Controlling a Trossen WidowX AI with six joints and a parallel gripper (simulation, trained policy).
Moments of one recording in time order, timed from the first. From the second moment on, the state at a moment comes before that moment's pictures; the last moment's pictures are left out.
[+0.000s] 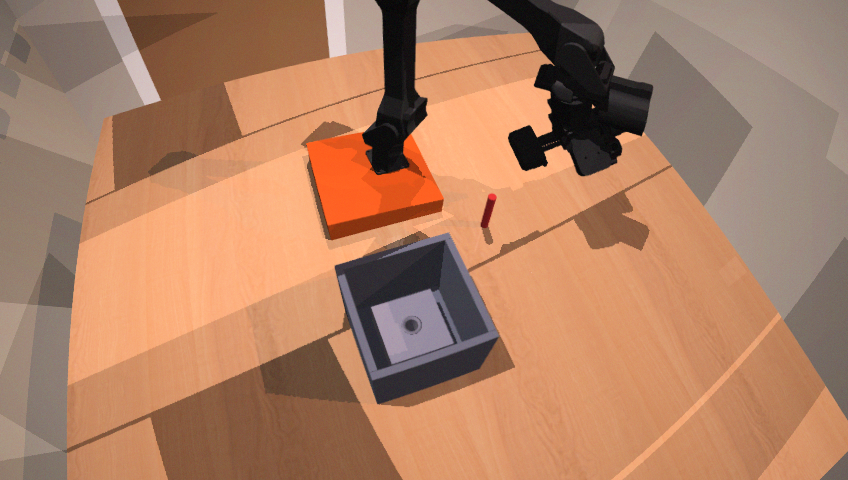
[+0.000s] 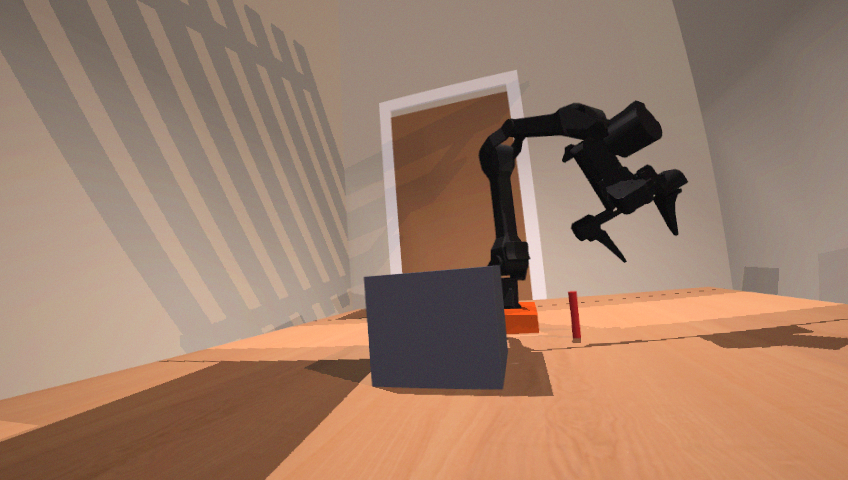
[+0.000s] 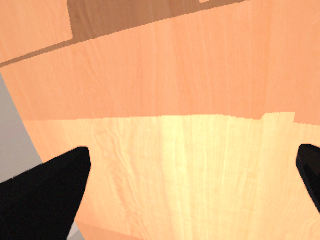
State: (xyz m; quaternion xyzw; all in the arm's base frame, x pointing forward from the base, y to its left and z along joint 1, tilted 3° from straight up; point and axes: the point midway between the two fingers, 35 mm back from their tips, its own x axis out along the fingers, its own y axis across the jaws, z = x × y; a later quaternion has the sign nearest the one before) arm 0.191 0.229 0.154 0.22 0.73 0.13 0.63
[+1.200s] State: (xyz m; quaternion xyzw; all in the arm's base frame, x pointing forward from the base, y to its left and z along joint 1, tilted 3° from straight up) arm 0.163 0.125 0.081 0.36 0.67 -0.36 0.54
